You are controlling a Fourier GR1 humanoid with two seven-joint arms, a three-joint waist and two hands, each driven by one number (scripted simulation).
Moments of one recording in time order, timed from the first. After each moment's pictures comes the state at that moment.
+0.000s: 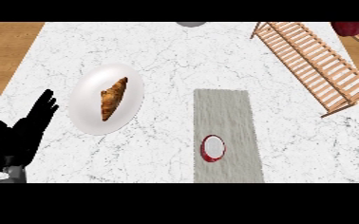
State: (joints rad) left arm 0.01 0.36 0.12 -1.40 0.14 -0.04 0.07; right arm -1.08 -0.48 -0.42 -0.91 1.42 -0.04 0.99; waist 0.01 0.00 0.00
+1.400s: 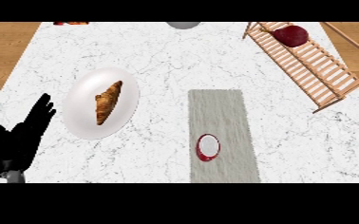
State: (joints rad) left arm 0.04 0.33 0.15 -1.42 0.12 -0.04 0.10; right arm -0.93 -0.44 -0.52 -1.72 1.17 -0.03 1.07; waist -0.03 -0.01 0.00
